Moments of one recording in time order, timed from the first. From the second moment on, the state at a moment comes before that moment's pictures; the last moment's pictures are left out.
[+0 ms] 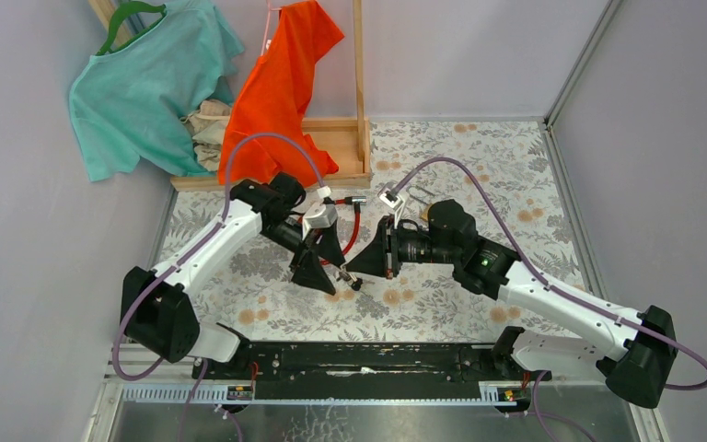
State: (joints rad) left arm -0.44 1.41 1.16 -1.26 1.36 1.10; right arm 0.91 1.07 0.86 0.00 -0.52 0.64
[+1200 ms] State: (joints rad) left arm -0.66 1.20 1.33 -1.05 0.58 0.99; right arm 0.88 0.99 0.86 -0.01 -0.37 0.71
